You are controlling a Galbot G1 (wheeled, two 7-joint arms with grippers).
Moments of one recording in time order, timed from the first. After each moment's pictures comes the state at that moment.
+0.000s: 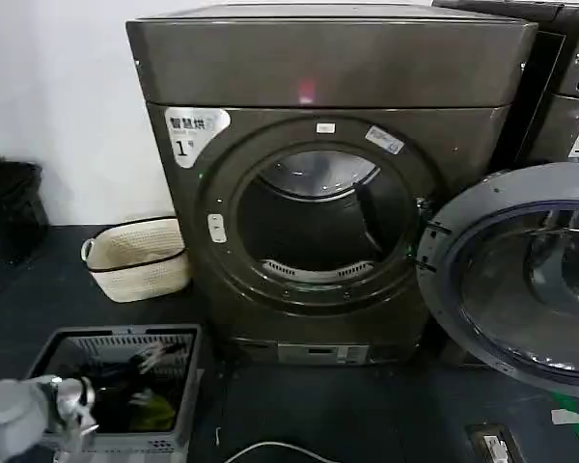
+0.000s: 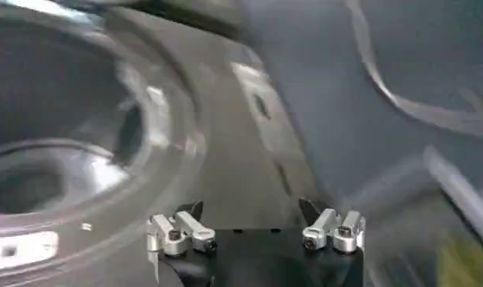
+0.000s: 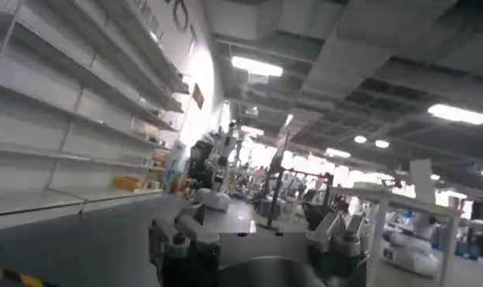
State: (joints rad) left arm 1.14 -0.35 -0.22 -1.80 0.62 -0.41 0.30; right arm -1.68 1.15 2.09 1.25 0.39 0.14 0.02
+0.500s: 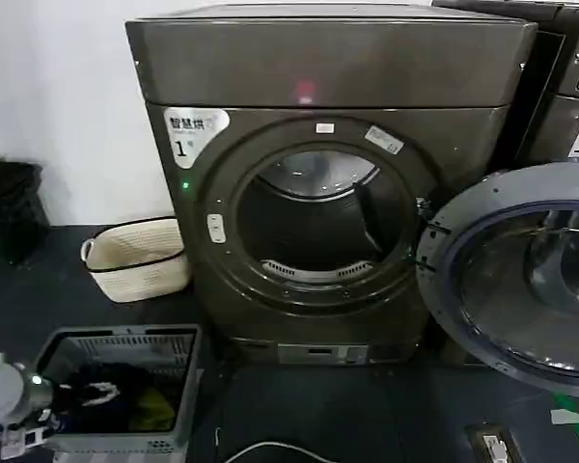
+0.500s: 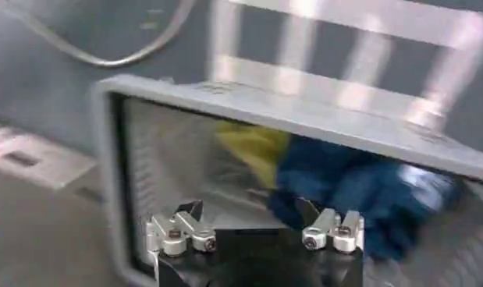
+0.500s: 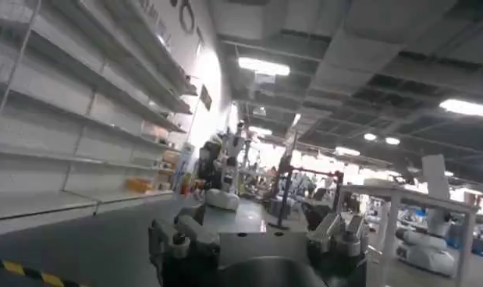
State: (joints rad) left arm 1.04 -0.37 -0.23 -1.62 1.41 -0.83 0.36; right arm -1.68 1.18 2.07 1.27 0.40 0.16 0.02
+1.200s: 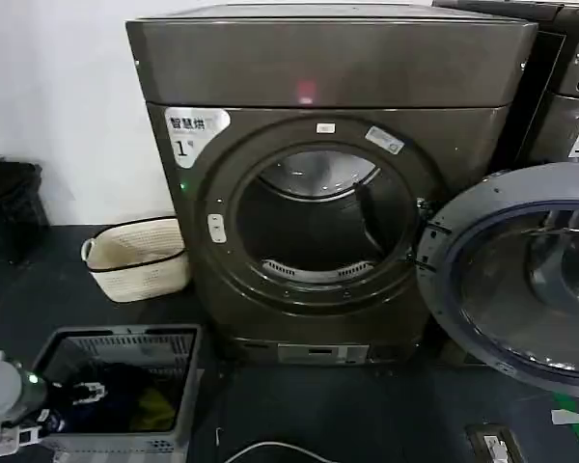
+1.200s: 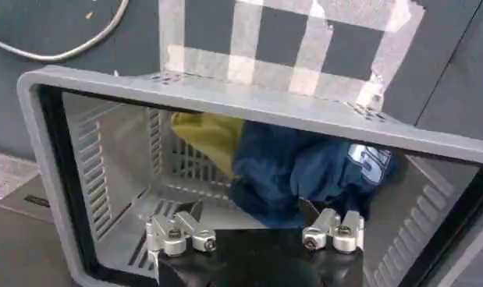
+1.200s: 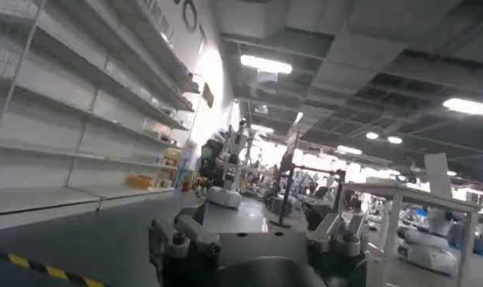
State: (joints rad) left arm 1.03 -0.38 -0.22 -1.60 1.47 -0.83 0.39; right arm -1.68 1.20 2.06 1.27 0.39 0.16 0.02
